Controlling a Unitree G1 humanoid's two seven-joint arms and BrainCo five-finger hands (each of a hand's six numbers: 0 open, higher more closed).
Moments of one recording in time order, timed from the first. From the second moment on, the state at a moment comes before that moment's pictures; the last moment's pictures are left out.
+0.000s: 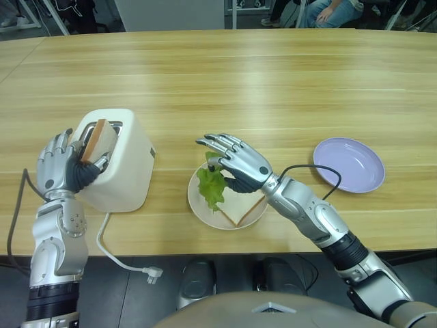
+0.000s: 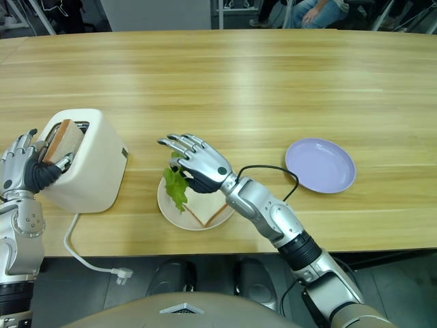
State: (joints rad) left arm 0.15 0.61 0.28 -0.12 0.74 0.15 0.08; right arm -0.31 -0.35 0.56 0.00 -0.97 -0.32 -0.05
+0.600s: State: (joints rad) left arm 0.13 0.59 0.34 -0.20 0.58 0.04 0.13; right arm -0.27 -0.52 0.59 0.17 -1.11 -0.30 -0.10
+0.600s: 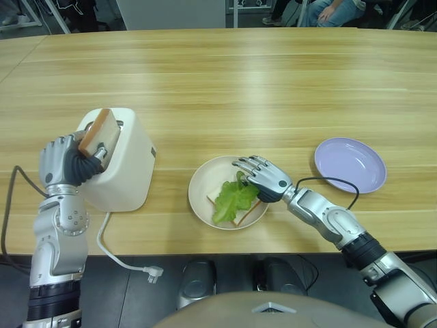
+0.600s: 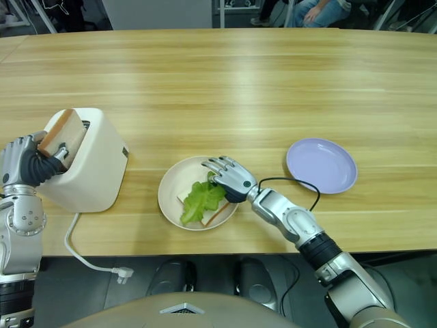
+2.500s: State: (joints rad) left arm 0.31 0.00 -0.25 -0.08 0.10 -0.14 -0.04; right arm 0.32 -0.55 0.36 -0.11 -1.11 -0.70 -0.37
